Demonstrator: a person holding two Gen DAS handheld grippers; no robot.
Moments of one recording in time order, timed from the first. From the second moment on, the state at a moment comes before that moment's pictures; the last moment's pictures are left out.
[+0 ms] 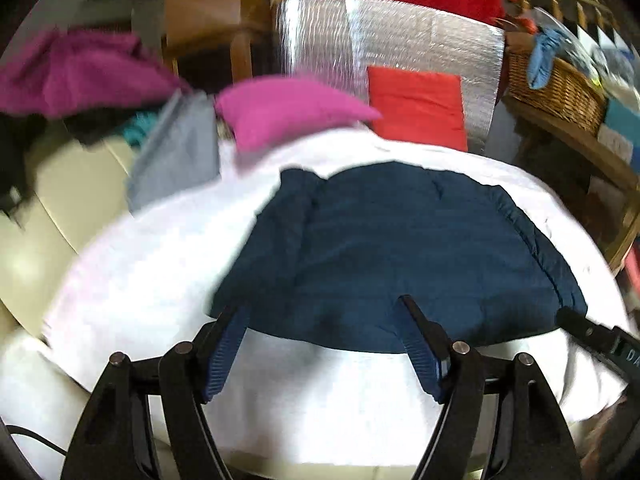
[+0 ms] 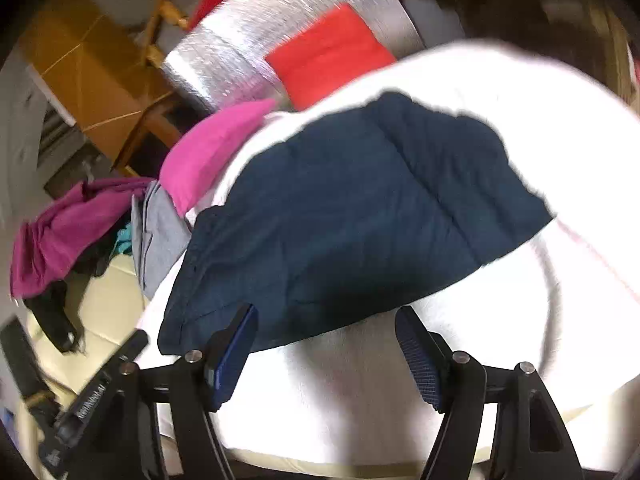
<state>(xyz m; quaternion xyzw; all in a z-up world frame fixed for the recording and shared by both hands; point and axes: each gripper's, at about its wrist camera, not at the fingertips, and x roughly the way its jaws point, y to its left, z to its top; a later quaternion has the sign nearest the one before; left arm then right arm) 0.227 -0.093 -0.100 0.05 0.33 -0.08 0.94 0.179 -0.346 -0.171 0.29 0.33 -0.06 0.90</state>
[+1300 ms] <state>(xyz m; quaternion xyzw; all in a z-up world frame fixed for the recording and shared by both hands) 0.039 -0.048 0.102 0.05 0.11 -0.03 0.99 -0.033 -0.254 0.052 0.09 0.18 -0.15 0.97</state>
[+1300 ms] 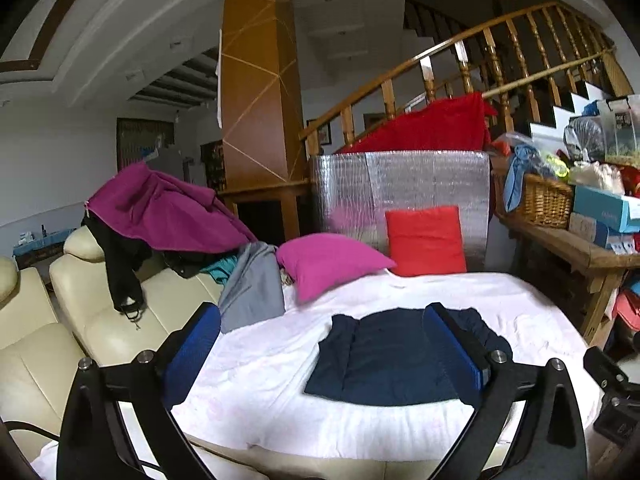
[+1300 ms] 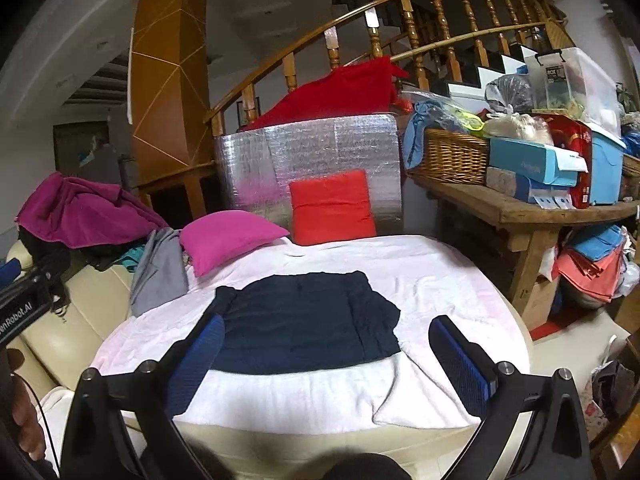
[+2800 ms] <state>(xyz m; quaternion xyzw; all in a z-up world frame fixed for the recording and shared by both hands) 0.014 0.000 0.120 0.02 0.09 0.00 1.00 -0.054 -0.221 0.079 0.08 0.16 -0.12 0.98</state>
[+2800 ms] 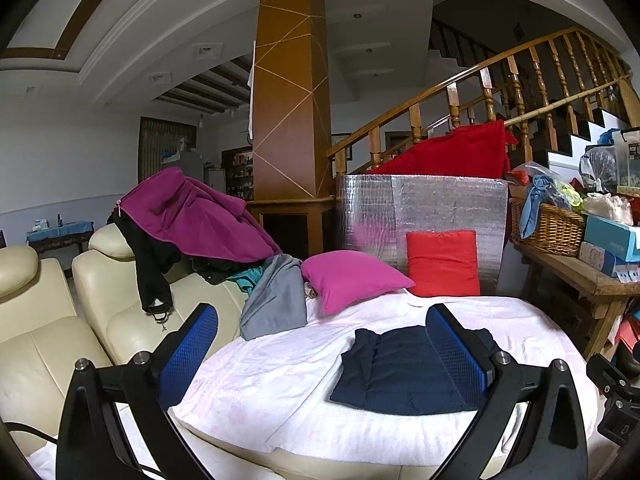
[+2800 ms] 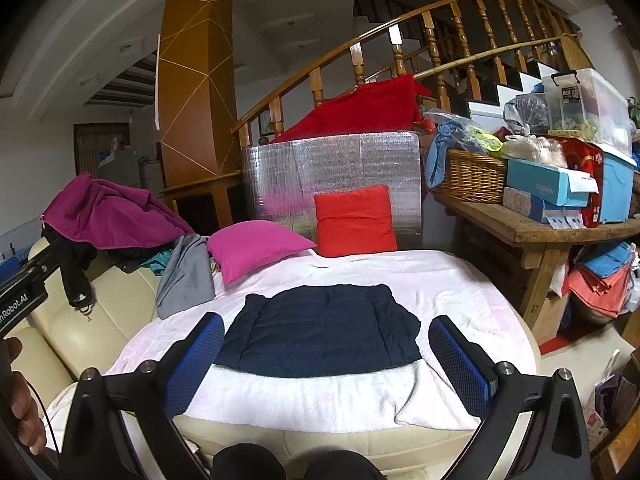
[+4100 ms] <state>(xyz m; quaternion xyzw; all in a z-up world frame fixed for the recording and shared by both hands) 0.021 0.020 0.115 0.01 0.10 0.00 1.00 -0.045 -0.209 0.086 0.06 0.16 -0.12 0.98</state>
